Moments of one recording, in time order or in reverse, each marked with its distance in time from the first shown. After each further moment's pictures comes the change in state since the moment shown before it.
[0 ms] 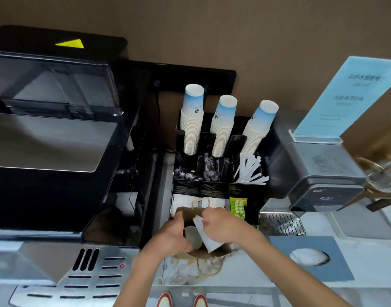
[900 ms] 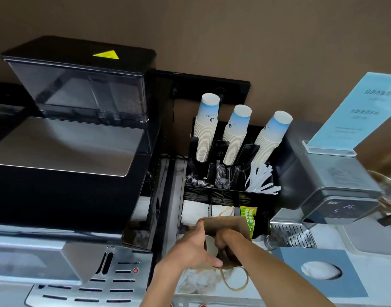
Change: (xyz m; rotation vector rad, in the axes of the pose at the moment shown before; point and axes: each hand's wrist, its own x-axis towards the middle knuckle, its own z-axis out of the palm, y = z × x) left_hand -0.003 0.003 0.012 -0.044 -0.071 0.036; right_hand 0.110 0.046 0.060 0.135 -0.250 0.511
